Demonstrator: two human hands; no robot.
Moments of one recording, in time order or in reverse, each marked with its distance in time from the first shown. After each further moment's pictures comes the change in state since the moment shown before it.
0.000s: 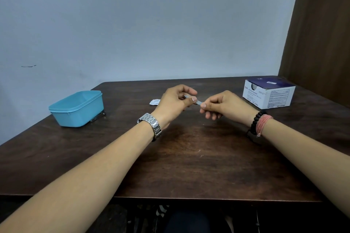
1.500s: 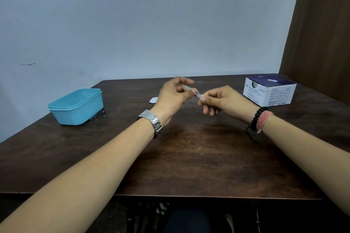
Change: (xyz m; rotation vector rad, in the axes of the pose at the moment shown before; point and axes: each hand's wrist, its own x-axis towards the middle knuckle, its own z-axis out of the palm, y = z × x) left_hand 0.001 0.009 0.000 -0.103 0.082 0.007; right_hand 0.001 -0.008 0.001 0.063 -0.026 -0.045
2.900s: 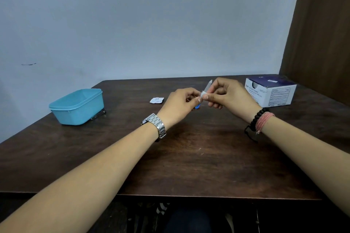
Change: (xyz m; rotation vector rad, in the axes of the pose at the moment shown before) left_hand -0.001 -0.011 0.006 0.379 -0.159 0.121; right_hand -0.004 -0.006 -0.003 -0.014 0.253 -0.097
